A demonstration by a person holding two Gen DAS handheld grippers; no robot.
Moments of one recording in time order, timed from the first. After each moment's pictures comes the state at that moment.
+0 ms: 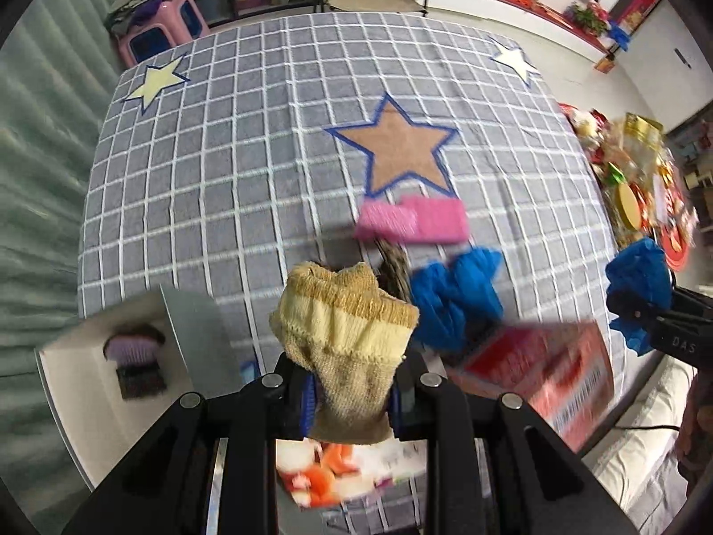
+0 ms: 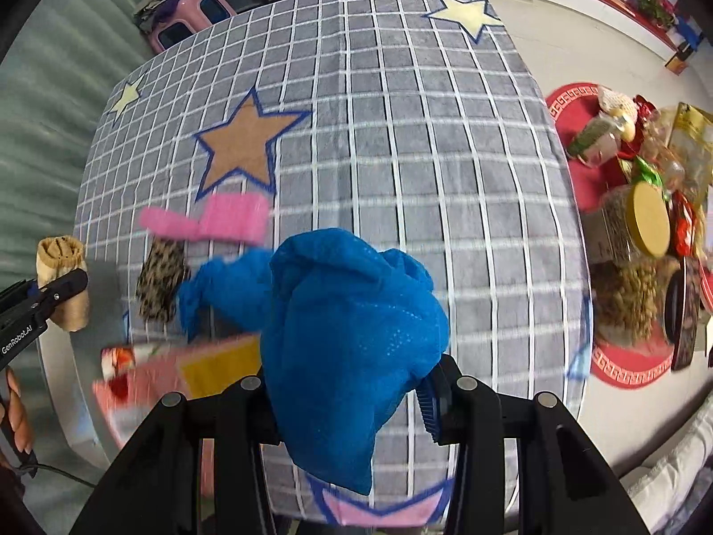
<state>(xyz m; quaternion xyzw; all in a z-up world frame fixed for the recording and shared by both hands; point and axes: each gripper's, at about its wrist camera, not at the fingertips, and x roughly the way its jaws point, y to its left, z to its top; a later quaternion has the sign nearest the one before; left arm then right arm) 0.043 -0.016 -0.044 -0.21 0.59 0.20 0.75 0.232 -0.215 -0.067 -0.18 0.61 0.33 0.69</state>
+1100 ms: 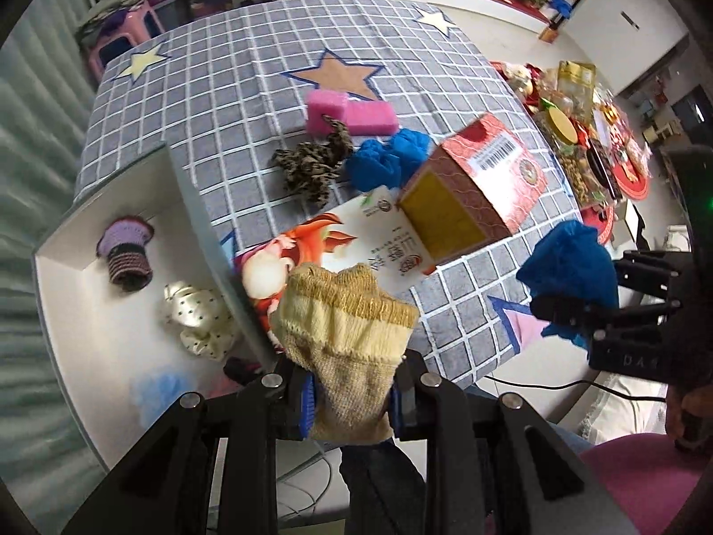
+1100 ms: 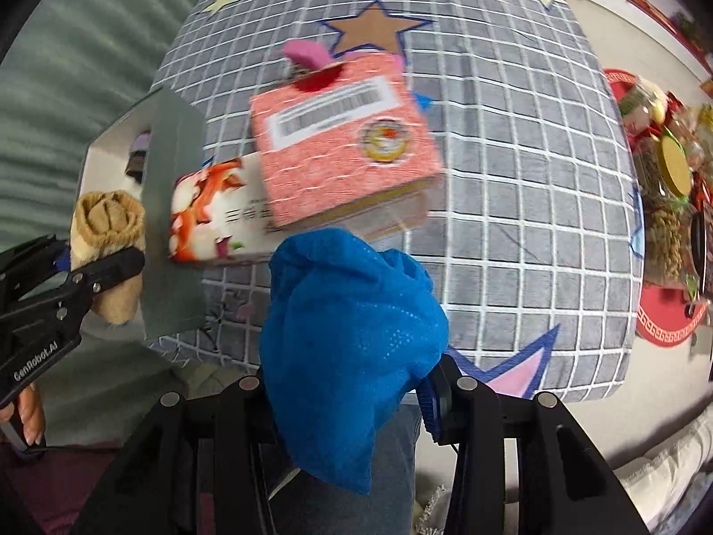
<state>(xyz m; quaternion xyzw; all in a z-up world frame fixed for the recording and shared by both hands) -0.075 -0.087 -0.022 -0.20 0.59 0.13 0.77 0.057 -0.237 -0.056 -0.23 0.62 0.39 0.64</state>
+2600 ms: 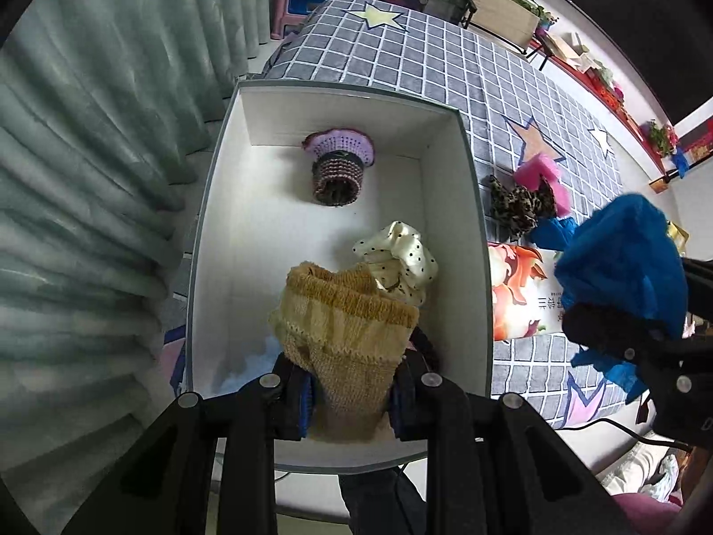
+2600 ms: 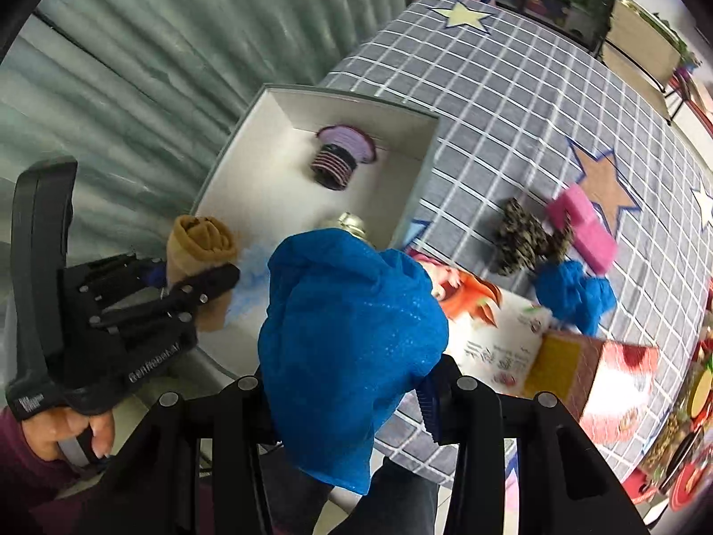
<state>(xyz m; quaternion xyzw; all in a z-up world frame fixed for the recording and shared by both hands) -0.220 0.007 -0.040 -0.35 0.51 0.34 0.71 -0.063 -0.079 -0.009 -0.35 0.50 0.56 0.55</state>
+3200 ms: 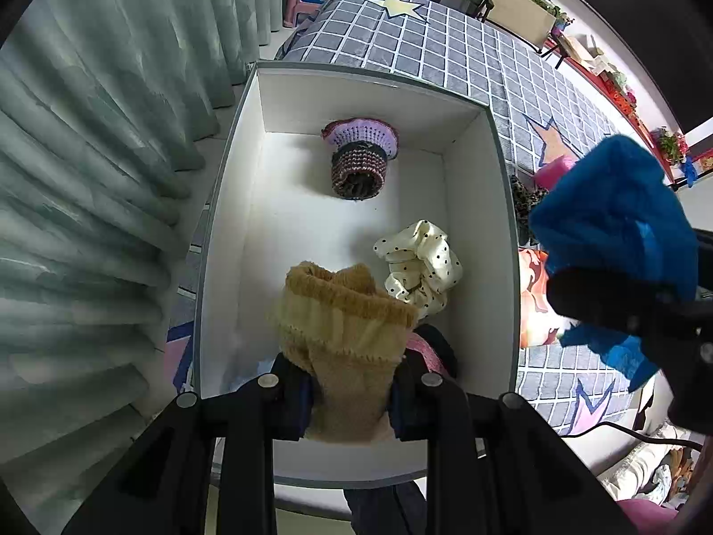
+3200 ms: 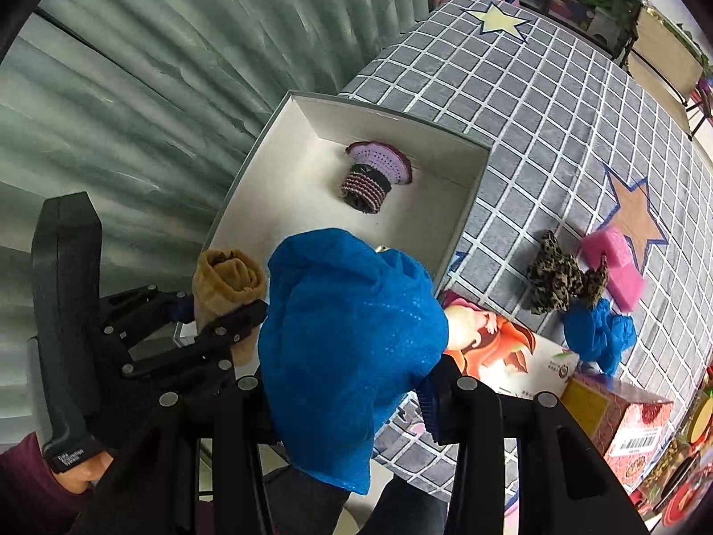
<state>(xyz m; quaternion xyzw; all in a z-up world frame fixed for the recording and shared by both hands) -0.225 0.021 -0.055 -0.36 0.52 0.34 0.69 -0.079 -0.035 -0.014 -0.36 0.51 0.57 0.53</state>
